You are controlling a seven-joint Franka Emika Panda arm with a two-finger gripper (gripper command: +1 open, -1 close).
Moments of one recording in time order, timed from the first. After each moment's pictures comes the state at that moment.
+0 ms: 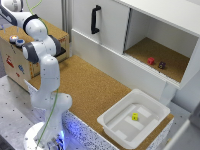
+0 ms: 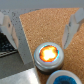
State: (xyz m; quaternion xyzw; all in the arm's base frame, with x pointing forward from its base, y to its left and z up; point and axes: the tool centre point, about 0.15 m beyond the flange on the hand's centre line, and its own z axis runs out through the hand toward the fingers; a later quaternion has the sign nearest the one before) arm 0.143 0.595 0.506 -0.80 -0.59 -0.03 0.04
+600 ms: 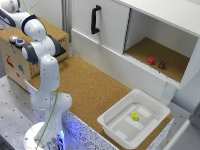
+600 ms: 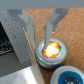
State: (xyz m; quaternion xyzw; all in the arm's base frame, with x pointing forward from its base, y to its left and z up) arm 0.136 0.595 0.493 -0.82 -0.57 -0.02 0.03
